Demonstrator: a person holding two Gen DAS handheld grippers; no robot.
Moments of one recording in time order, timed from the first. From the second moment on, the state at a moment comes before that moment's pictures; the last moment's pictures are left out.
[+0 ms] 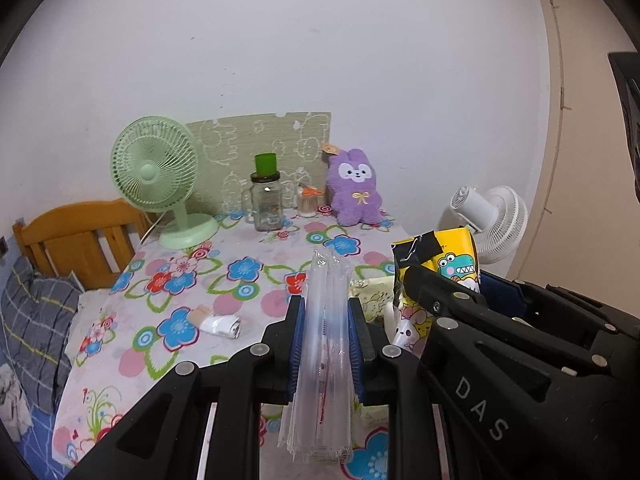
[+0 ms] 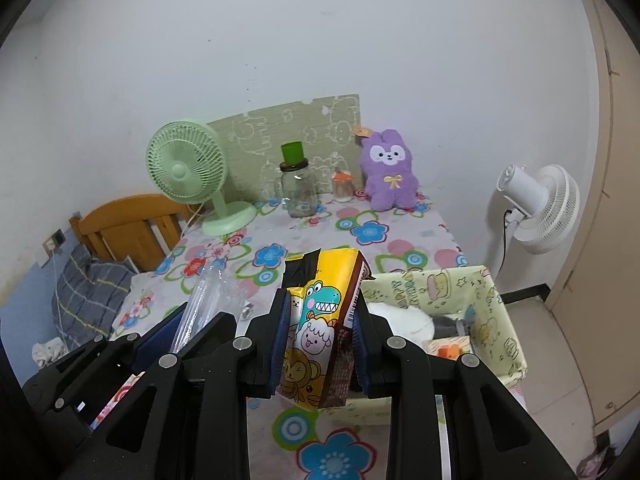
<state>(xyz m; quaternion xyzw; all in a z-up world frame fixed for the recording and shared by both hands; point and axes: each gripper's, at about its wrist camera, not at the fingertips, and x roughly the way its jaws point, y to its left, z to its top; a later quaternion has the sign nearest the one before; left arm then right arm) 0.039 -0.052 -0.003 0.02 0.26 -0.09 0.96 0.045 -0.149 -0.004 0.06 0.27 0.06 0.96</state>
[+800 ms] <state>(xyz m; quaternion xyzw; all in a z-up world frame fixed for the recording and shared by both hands) 0.092 -0.131 -0.029 0.02 0.29 -0.15 0.95 0.084 -0.232 -0.029 0.07 0.28 0.00 0.96</state>
